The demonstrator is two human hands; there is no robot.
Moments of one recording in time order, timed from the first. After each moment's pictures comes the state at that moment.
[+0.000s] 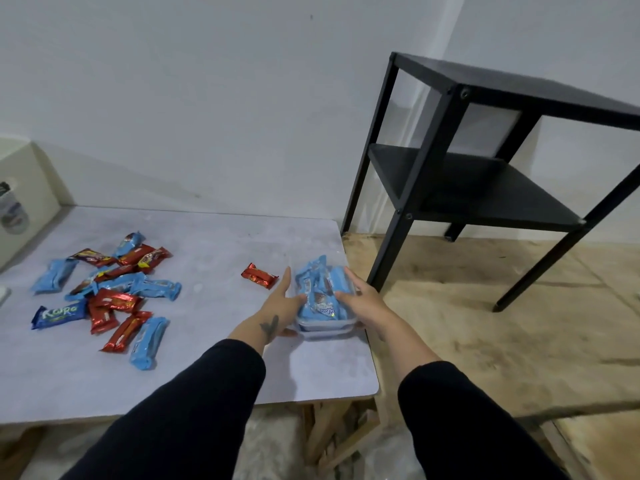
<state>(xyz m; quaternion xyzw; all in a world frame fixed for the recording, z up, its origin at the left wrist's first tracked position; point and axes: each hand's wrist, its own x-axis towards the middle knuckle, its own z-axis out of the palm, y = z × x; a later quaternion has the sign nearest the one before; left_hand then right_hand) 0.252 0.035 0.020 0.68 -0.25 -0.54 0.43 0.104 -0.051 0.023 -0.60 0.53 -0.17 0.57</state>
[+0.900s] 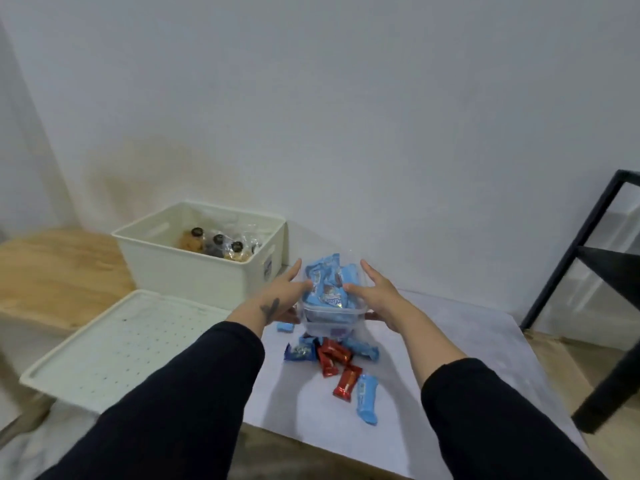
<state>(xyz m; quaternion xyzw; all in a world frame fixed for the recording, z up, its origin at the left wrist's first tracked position) 0.556 0.248 0.140 0.74 -0.26 -0.35 0.52 0.436 0.107 0.127 -0.70 0.35 -0.18 0.59</state>
